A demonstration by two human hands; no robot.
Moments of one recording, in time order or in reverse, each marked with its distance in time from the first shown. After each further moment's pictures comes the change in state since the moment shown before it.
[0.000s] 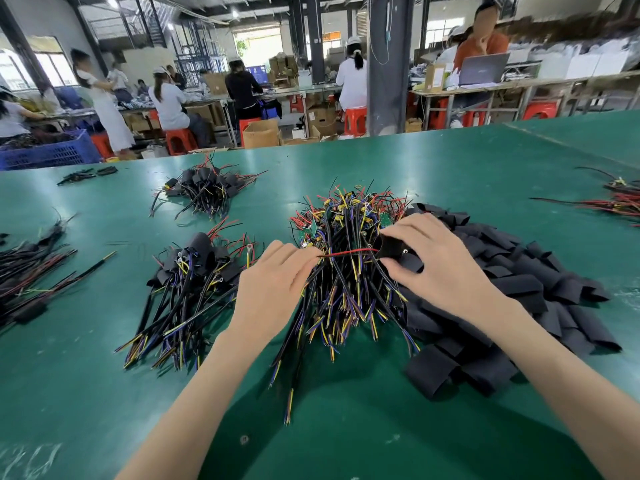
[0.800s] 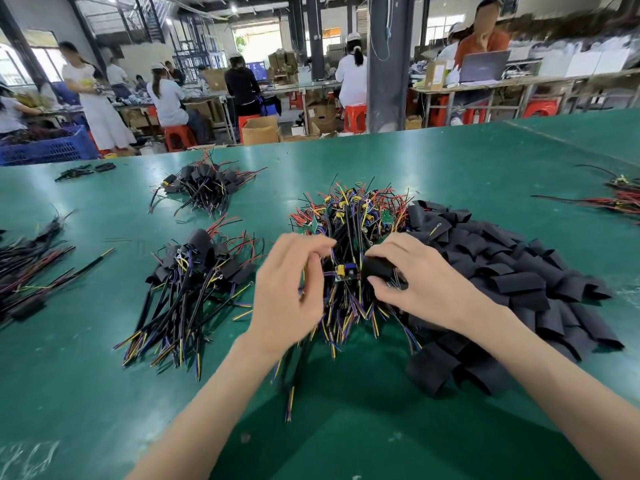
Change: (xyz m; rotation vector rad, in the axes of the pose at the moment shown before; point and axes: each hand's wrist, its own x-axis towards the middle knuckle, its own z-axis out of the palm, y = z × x) left_hand 0.002 0.031 -0.010 -0.471 0.191 -0.024; right_hand -0.007 -0.016 0.010 0.096 -0.180 -0.013
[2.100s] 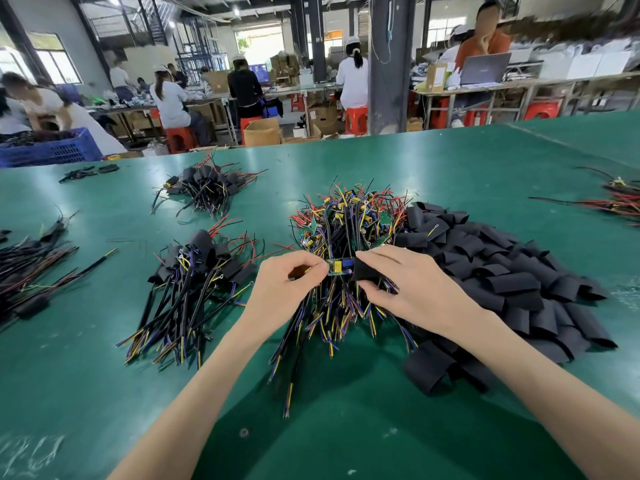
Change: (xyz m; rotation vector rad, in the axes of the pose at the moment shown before) left_hand 0.002 -0.018 -0.003 -0.258 -0.299 -0.596; right_hand -0.004 0.003 0.014 -0.040 0.130 -0.122
